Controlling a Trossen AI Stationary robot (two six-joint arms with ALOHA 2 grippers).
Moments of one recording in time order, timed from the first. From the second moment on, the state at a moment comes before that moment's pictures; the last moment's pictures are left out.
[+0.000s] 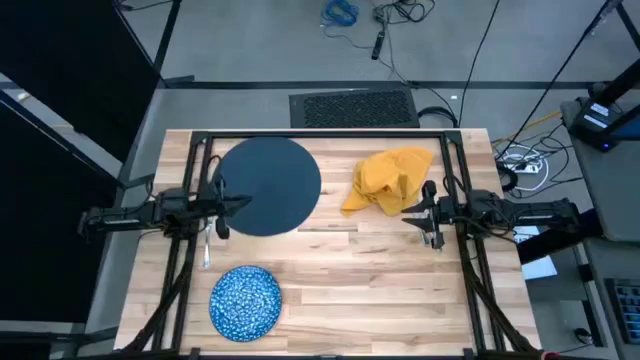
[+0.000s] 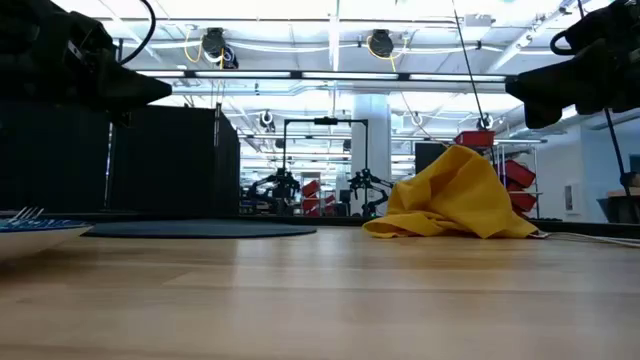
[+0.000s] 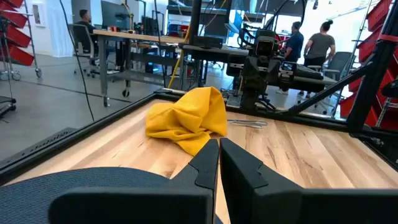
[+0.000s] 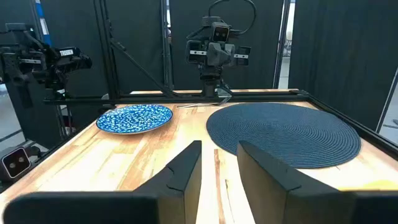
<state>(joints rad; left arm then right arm) 0.07 0.01 0.01 0.03 -0.11 -0.10 0.03 0.03 0.02 0.01 0.00 0.02</state>
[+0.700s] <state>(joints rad) 0.07 0.01 0.01 0.17 -0.12 -0.01 0.03 0.03 0.02 0.09 0.01 -0.05</state>
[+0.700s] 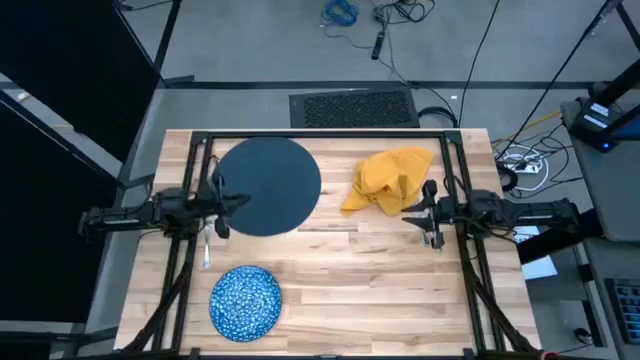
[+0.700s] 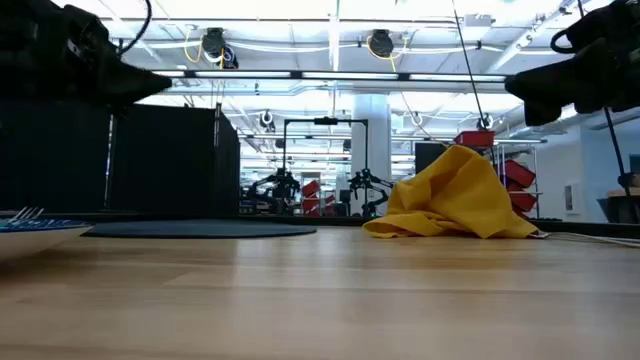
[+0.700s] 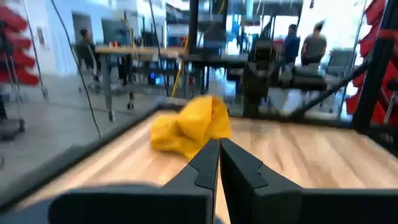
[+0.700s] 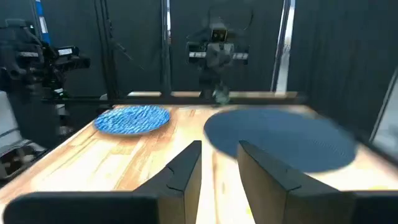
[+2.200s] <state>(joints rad) 0.11 0.74 0.96 -0.07 -0.58 0.14 0.02 0.45 0.49 0.35 0.65 -0.12</state>
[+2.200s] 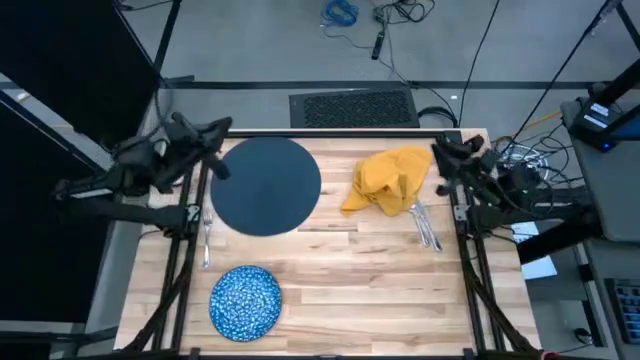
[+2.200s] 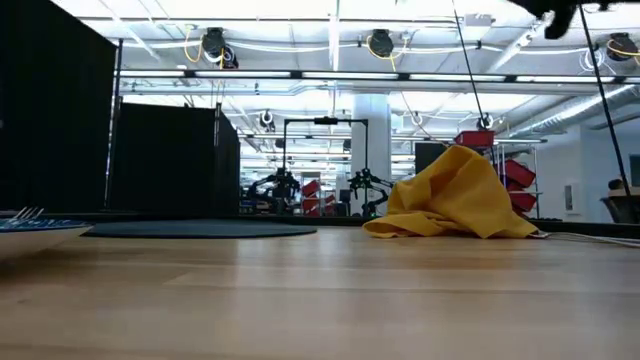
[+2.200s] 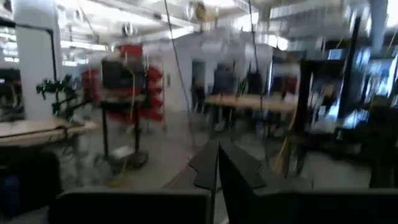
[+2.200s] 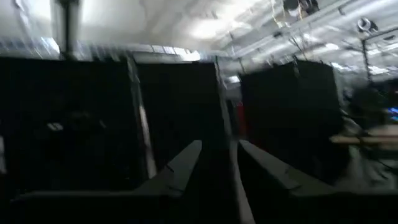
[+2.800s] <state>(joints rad) 0.24 1.11 1.01 -0.78 -0.56 -0.28 -0.14 1.33 0.66 0.45 0.27 0.13</state>
